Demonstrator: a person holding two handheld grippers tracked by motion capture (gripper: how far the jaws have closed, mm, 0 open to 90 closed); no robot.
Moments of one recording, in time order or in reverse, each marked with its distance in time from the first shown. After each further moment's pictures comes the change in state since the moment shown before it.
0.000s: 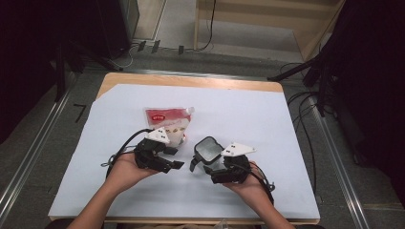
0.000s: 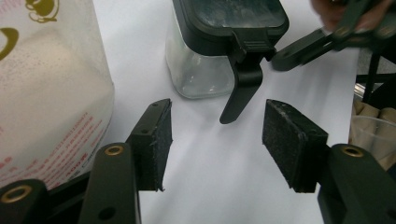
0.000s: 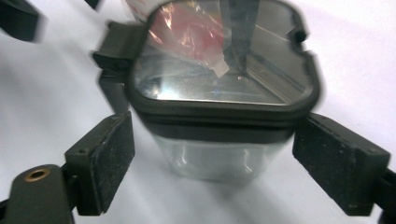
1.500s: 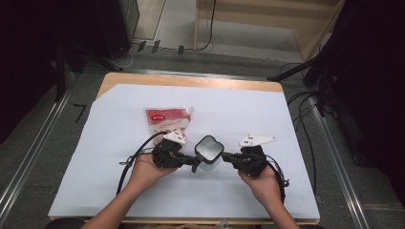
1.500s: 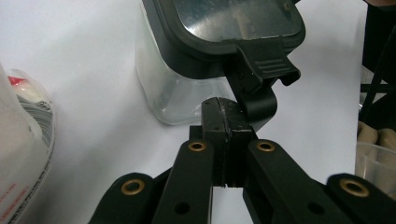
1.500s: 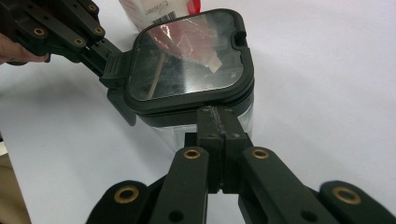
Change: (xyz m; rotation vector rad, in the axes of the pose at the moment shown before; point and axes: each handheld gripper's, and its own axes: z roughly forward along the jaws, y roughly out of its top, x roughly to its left) left arm -0.003 0.010 0.047 0.007 -0.051 -0.050; right arm -0.032 0.010 -0.033 0.028 0.099 0.110
